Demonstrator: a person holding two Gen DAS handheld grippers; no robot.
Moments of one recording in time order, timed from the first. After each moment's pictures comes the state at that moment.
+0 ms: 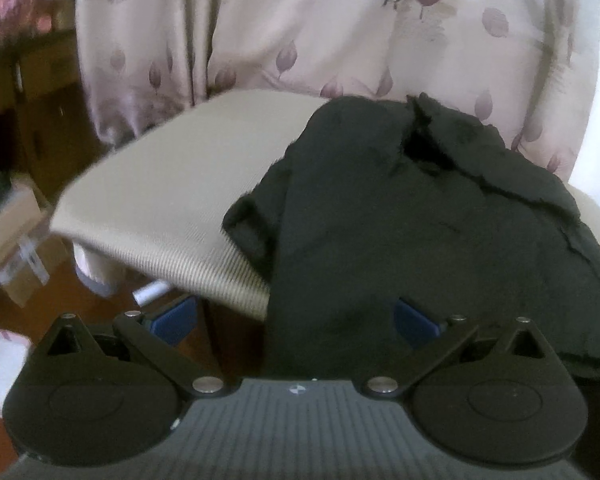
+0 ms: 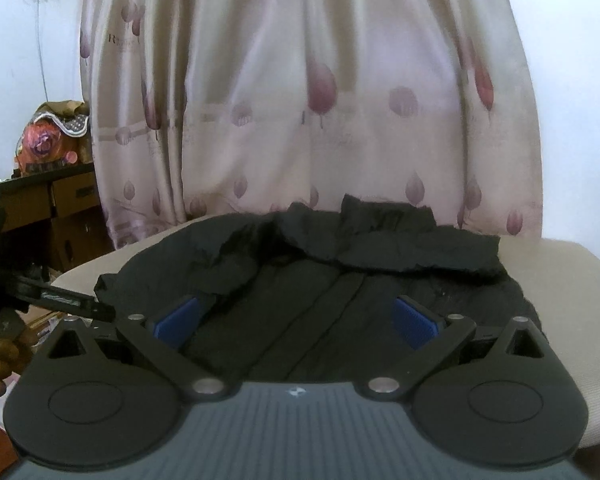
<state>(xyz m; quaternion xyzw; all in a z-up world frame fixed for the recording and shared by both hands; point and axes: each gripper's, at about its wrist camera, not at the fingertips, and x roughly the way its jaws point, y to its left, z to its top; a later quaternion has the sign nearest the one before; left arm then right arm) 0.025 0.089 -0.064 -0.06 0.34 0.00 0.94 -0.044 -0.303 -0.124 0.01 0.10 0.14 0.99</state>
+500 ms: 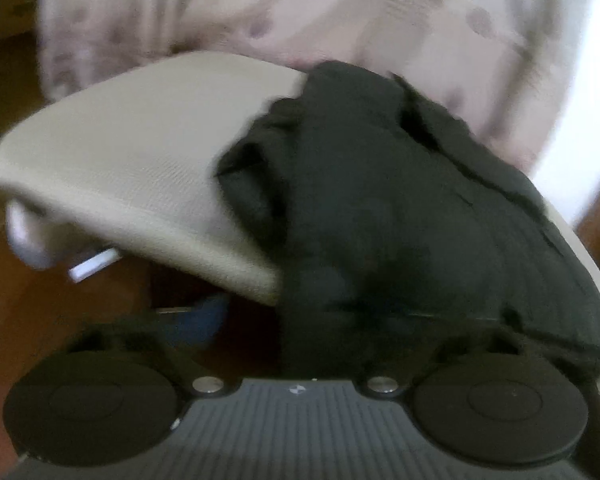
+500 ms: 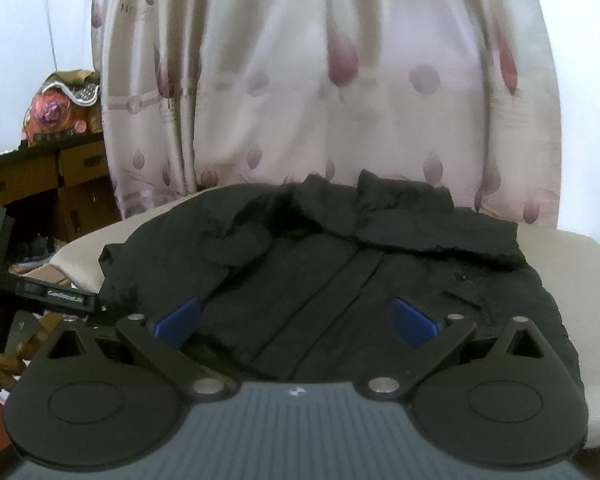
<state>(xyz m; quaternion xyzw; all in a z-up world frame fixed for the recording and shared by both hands) 0.054 0.121 -0.110 -0.10 0.36 -0.11 0.92 -0.032 -0.283 -0.131 -0.02 0.14 0.15 0.98</state>
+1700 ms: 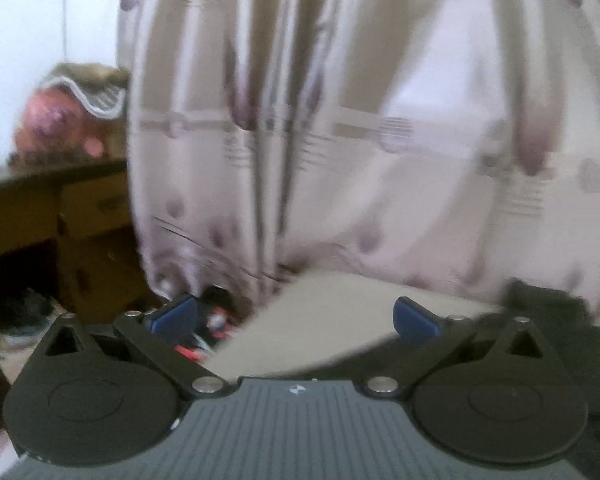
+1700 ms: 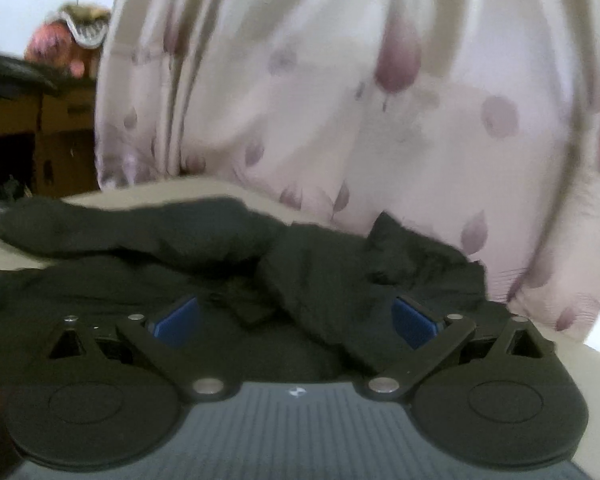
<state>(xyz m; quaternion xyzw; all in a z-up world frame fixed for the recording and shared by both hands) 0.175 0.154 0.049 -0.04 0.15 0.10 0.98 0.194 -0.236 -0.090 -0.16 0.14 0.17 0.96</state>
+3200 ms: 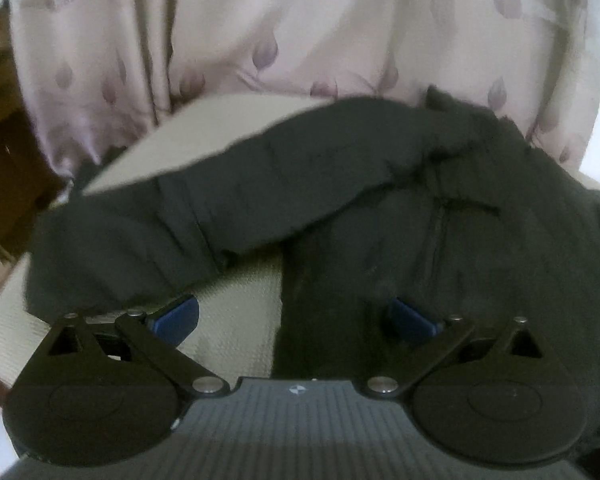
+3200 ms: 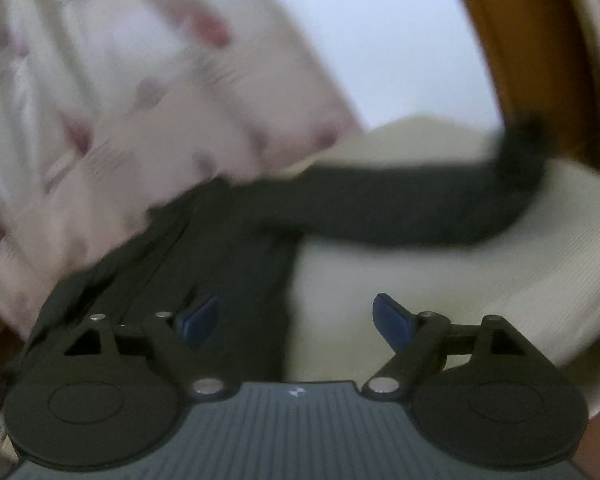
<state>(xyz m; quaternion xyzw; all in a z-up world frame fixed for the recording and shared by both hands) 0.176 0.132 -0.087 -0.01 0.35 -0.05 0.93 0.016 -0.618 -0.191 0.25 0.19 0.01 0.95</state>
